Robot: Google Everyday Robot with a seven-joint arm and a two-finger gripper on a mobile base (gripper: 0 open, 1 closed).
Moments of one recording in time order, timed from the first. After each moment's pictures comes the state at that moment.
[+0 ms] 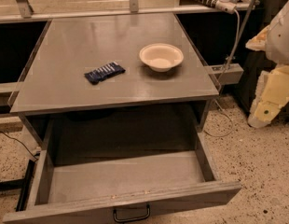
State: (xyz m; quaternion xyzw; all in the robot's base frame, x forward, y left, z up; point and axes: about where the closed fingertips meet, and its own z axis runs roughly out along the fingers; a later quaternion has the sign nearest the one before) arm 0.438 -0.217 0.976 -0.60 0.78 -0.03 0.16
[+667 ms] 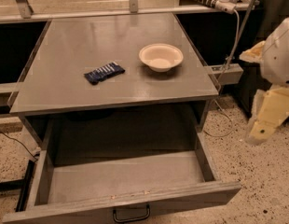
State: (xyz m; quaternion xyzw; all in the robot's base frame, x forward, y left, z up) arm 0.422 -0.205 0.959 -0.62 0.76 -0.04 0.17
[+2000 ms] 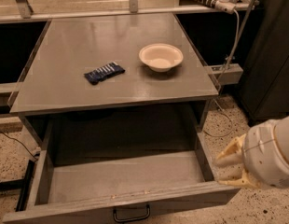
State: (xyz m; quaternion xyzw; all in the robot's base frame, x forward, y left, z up) arm 0.330 -0.173 0.844 -0.67 0.72 0.04 0.20
